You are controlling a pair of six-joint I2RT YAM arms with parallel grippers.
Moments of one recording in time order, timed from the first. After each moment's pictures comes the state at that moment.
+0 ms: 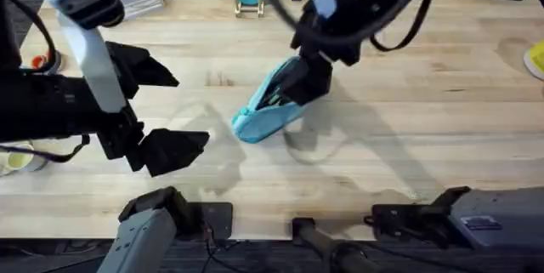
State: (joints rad) left arm 0.37 0.90 1.12 -1.53 0.64 1.26; right arm 0.63 1.57 1.61 -1.18 -0.43 -0.55
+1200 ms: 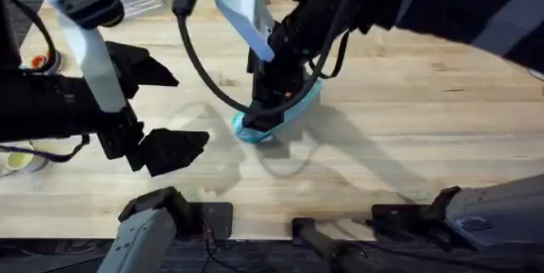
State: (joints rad) left arm 0.37 0.90 1.12 -1.53 0.64 1.26; right arm 0.80 1.68 1.53 -0.96 -0.42 -0.60
